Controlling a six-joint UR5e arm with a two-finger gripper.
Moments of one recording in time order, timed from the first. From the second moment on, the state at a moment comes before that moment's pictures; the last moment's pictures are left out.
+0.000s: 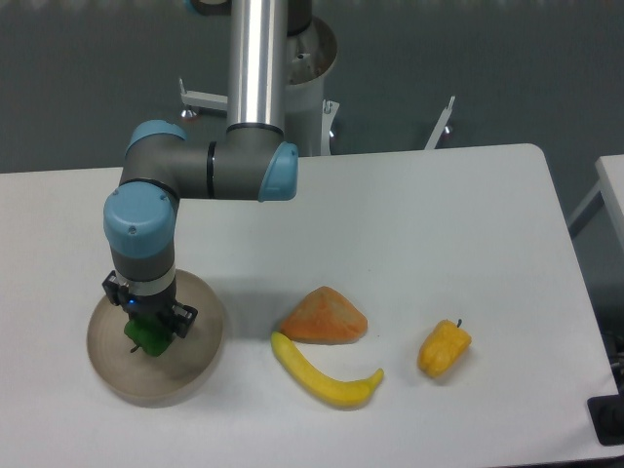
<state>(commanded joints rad) 1.81 -2.18 -1.30 -1.14 1.41 0.40</state>
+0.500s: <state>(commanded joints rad) 1.81 -2.20 -1.32 -1.10 1.41 0.40</state>
